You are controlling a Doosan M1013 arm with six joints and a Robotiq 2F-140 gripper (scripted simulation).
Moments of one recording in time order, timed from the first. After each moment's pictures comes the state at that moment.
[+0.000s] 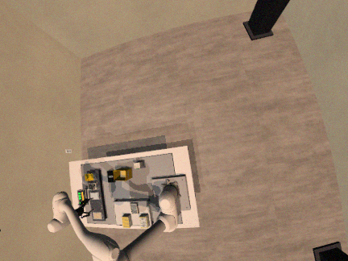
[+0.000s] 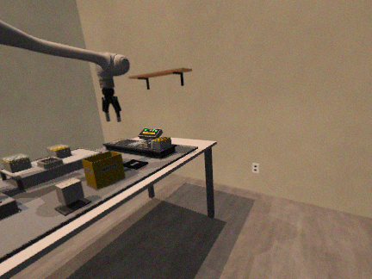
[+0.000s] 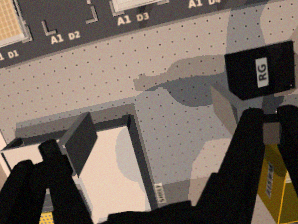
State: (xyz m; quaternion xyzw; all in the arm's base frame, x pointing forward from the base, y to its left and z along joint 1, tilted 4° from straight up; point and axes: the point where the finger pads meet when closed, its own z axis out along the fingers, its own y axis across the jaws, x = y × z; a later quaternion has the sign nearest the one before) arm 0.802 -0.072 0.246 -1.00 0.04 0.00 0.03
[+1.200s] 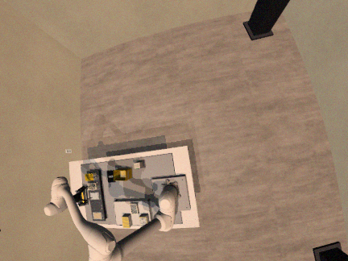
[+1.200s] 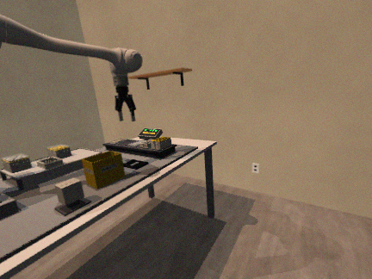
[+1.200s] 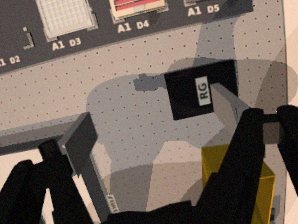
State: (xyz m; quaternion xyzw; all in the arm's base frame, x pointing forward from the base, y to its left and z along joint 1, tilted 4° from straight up) arm 0.804 -0.200 0.241 -1.00 0.04 0.00 0.03
